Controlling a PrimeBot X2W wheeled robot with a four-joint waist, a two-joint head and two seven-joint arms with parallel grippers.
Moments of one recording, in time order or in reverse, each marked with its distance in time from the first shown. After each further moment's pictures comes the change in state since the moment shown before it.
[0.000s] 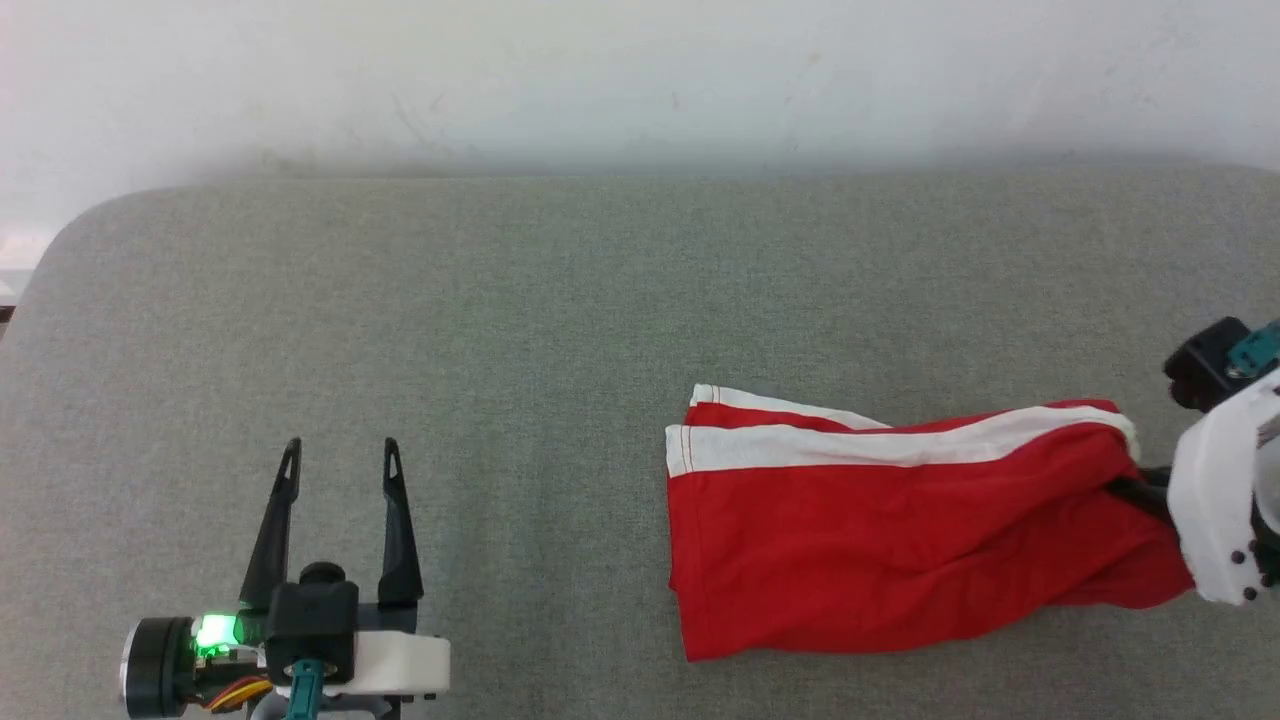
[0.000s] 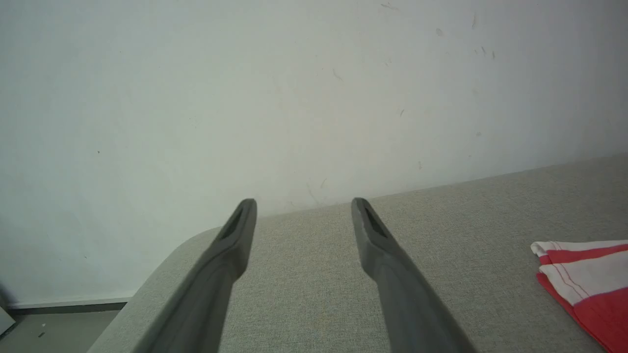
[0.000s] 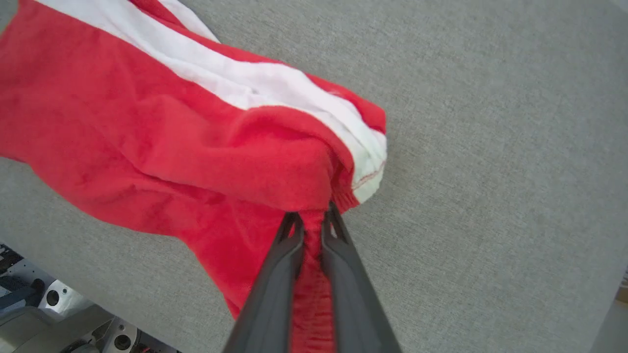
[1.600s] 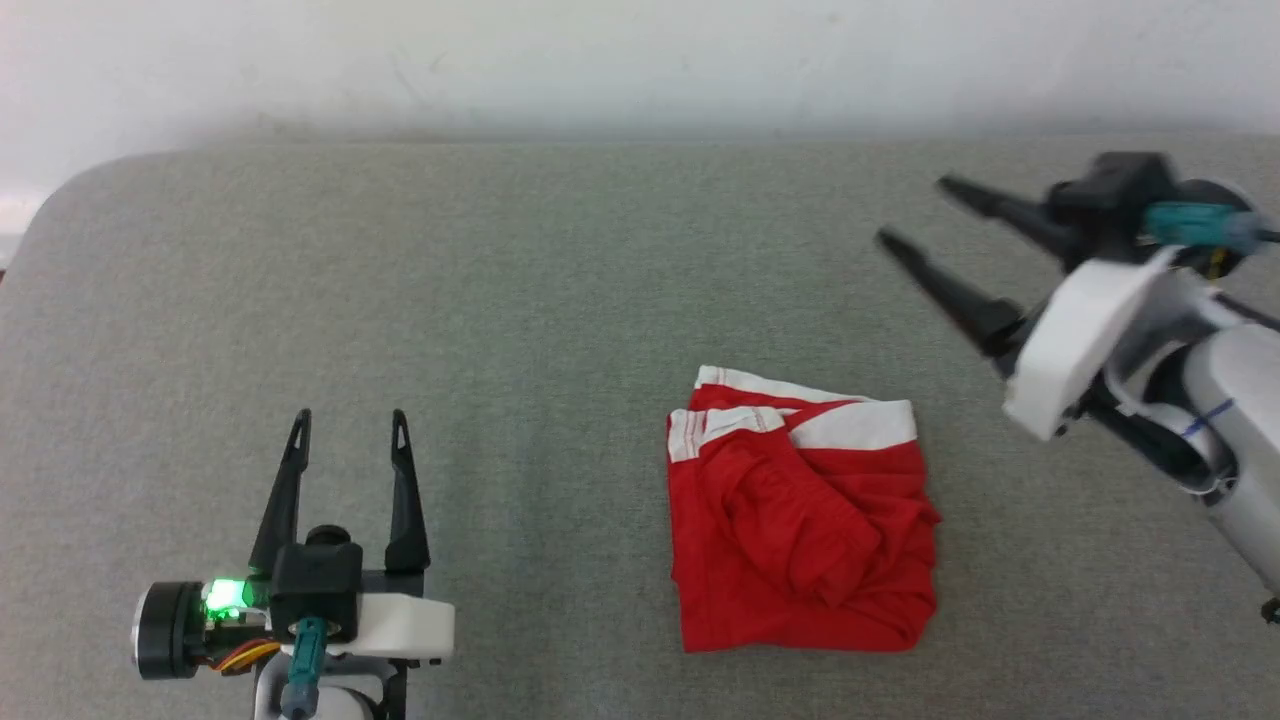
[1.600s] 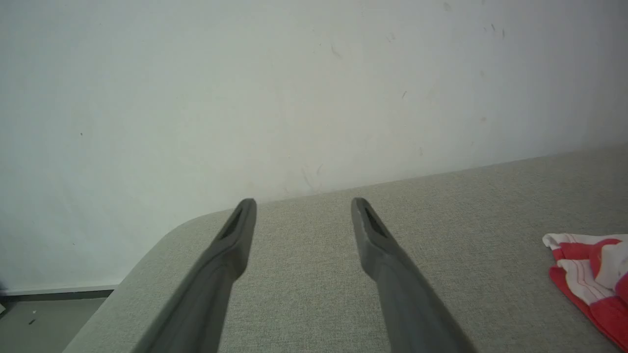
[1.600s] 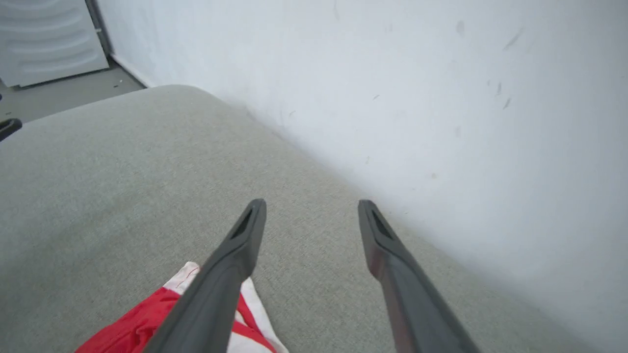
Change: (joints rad) left arm -0.067 -0.033 0.019 0.064 -0.001 -0.042 0.000; right arm -0.268 0.273 0.086 -0.011 -0.198 0.001 -0.516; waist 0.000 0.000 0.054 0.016
